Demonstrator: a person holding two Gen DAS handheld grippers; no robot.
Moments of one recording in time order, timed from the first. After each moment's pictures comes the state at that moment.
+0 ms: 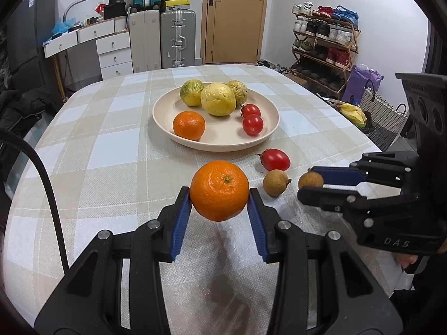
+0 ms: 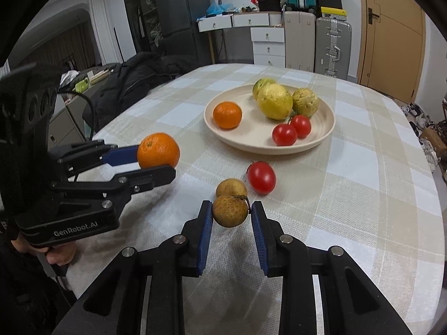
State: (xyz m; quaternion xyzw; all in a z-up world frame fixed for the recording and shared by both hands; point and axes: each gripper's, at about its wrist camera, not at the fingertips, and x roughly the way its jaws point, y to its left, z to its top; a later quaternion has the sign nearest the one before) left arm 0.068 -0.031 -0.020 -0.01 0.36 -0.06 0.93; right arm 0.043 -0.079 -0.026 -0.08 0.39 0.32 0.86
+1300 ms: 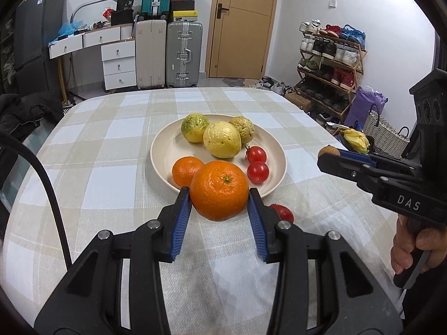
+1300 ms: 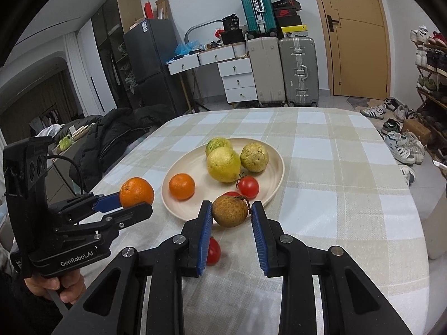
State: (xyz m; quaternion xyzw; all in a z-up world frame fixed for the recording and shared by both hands) left arm 0.113 -0.028 0.006 -0.04 0.33 -0.05 0.94; right arm 0.097 -0.119 0.015 0.01 0.33 0.28 0.90
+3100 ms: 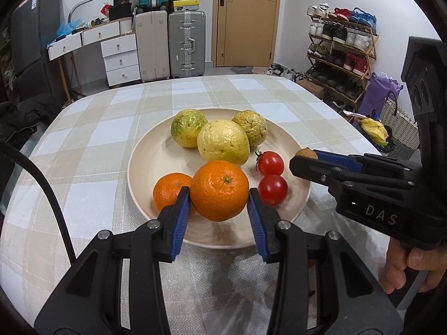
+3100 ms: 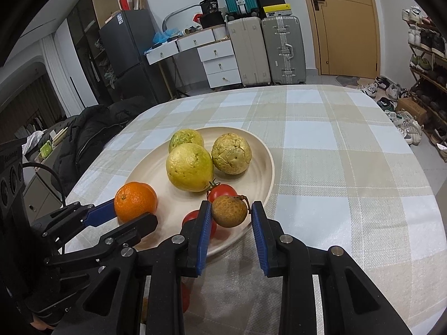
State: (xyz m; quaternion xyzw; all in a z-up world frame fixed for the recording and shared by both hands) left arm 0.203 -0.046 -0.031 -0.01 0.36 -0.02 0.93; right arm 0.172 -0.100 -0.023 0.03 0.38 0.24 0.89
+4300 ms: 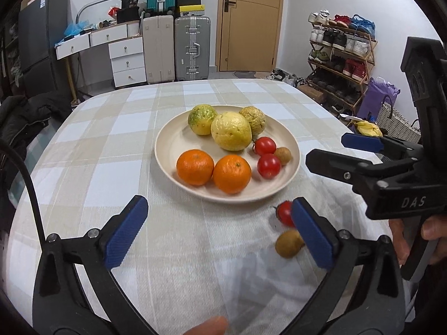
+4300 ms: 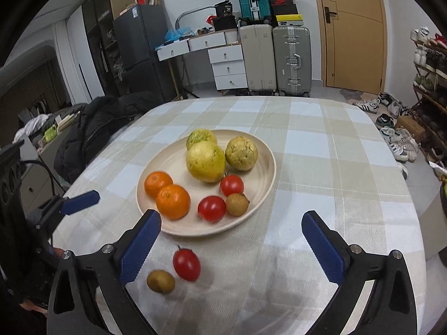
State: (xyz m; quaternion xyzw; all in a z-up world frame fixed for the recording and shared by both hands) left arm 0.132 -0.038 -0.013 -0.02 0.35 -0.02 0.94; right arm 0.132 -0.105 0.003 -0.02 0.37 0.25 0.90
